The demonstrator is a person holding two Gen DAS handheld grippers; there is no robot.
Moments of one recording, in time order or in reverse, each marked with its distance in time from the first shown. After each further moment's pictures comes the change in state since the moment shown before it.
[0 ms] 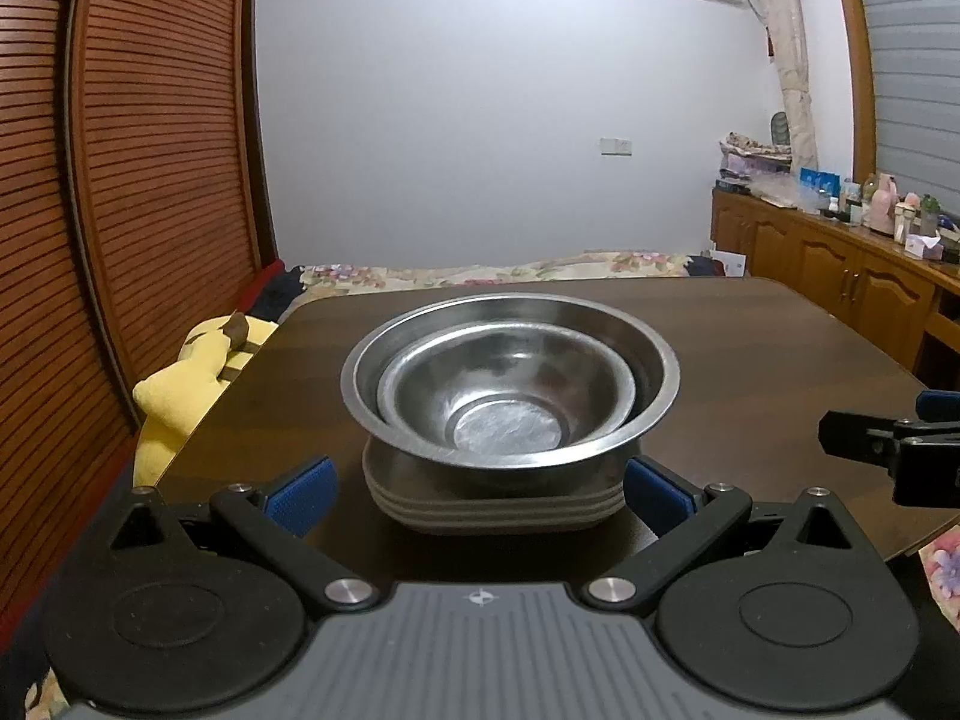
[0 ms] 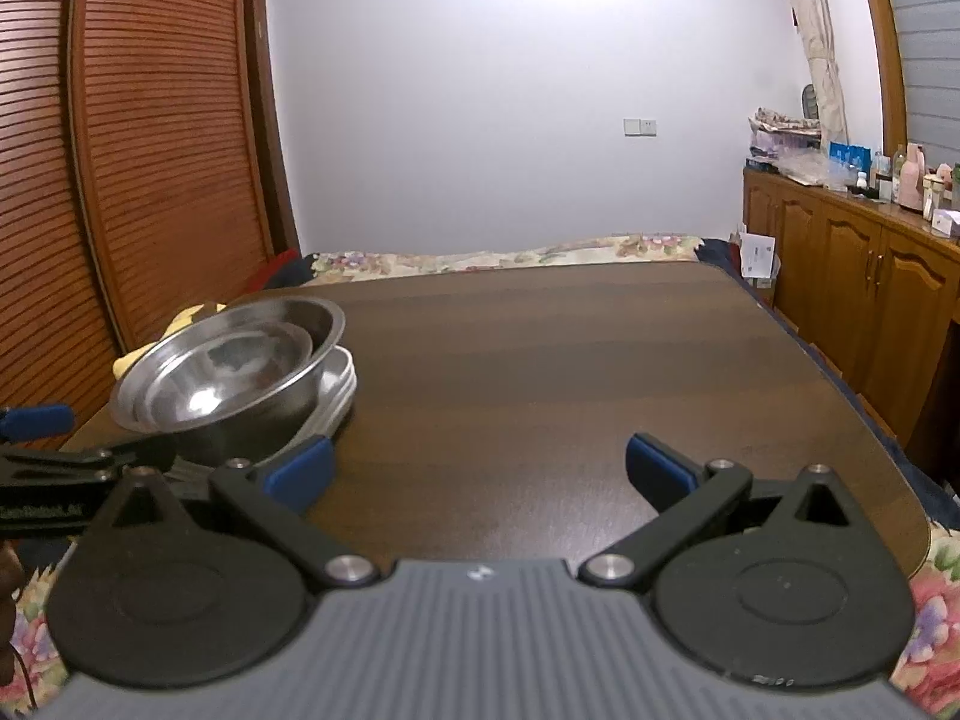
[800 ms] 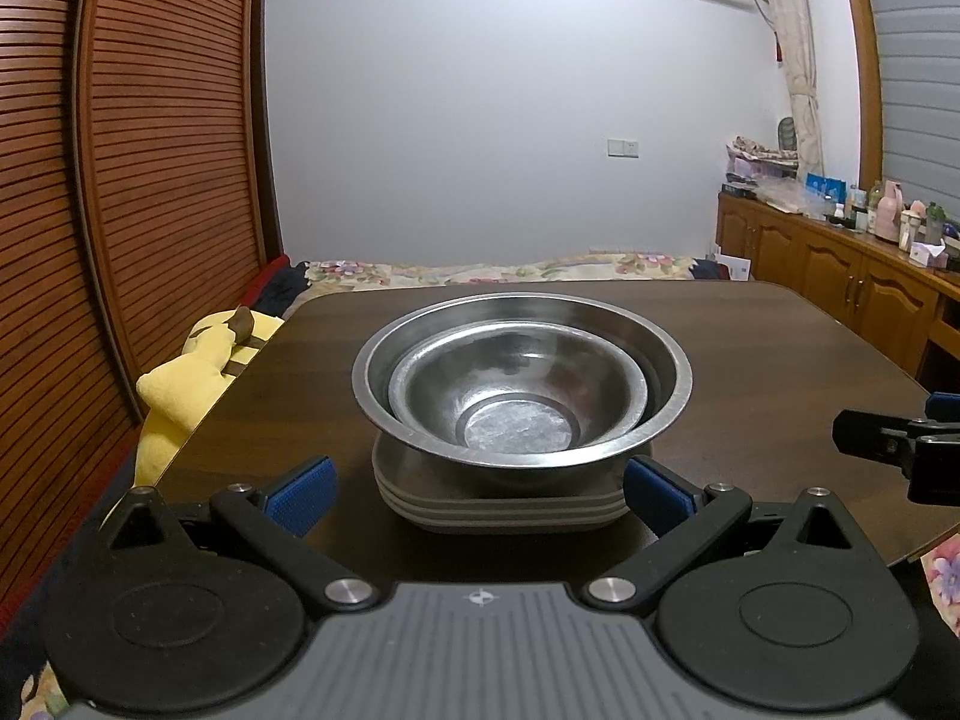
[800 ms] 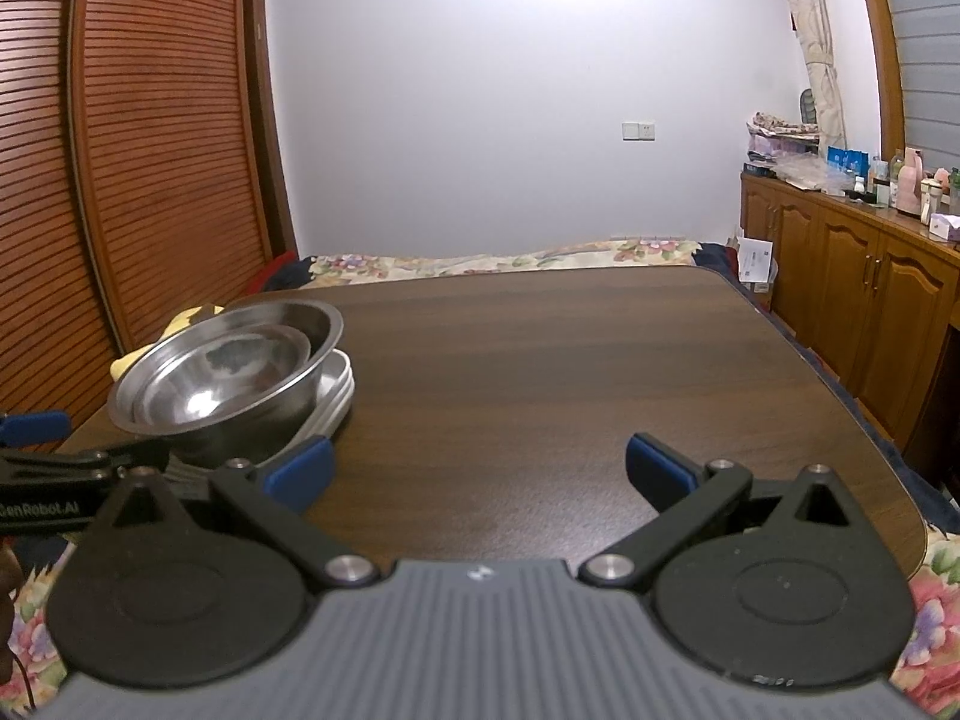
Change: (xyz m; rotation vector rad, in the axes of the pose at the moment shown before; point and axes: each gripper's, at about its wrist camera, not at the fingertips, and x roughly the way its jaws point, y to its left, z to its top) left arm 0.002 0.005 0.002 -0.015 0.001 0.000; right arm -0.004 -0.002 0.001 -0.003 -0.008 -0.005
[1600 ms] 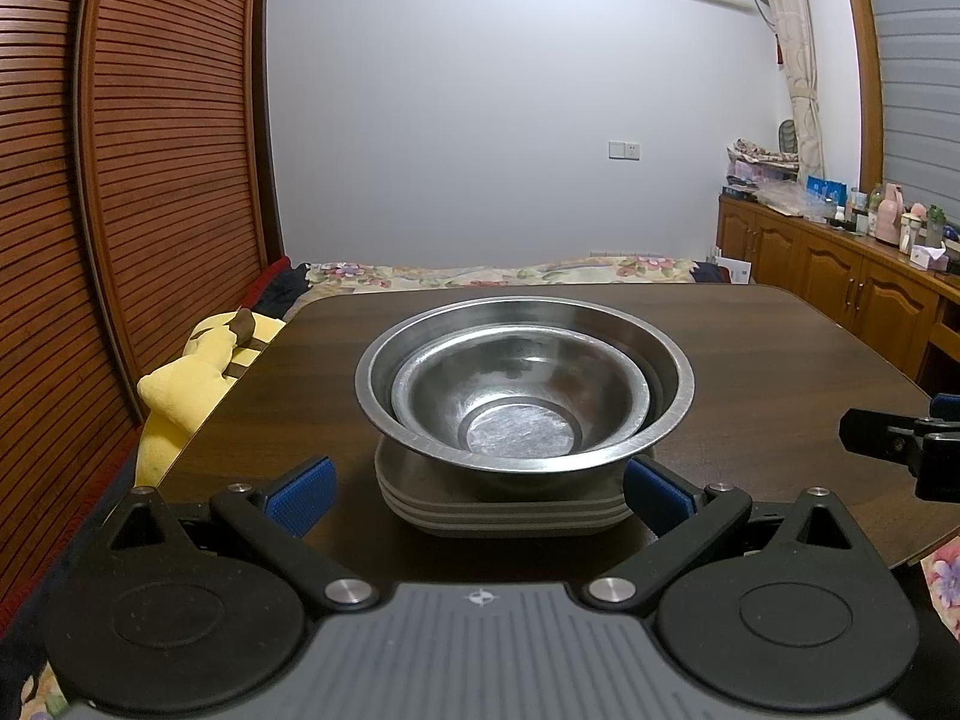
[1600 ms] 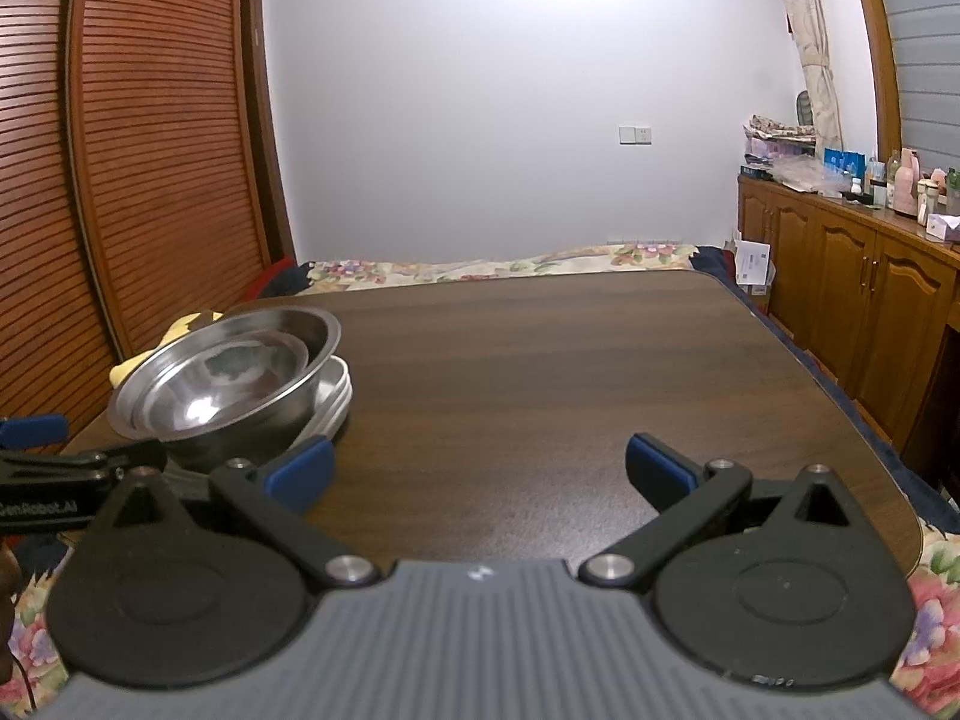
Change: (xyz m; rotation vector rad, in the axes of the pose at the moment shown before) left arm 0.001 0.000 0.000 -0.001 -0.001 0.000; right arm 0.000 -0.002 0.002 0.006 -0.008 -0.002
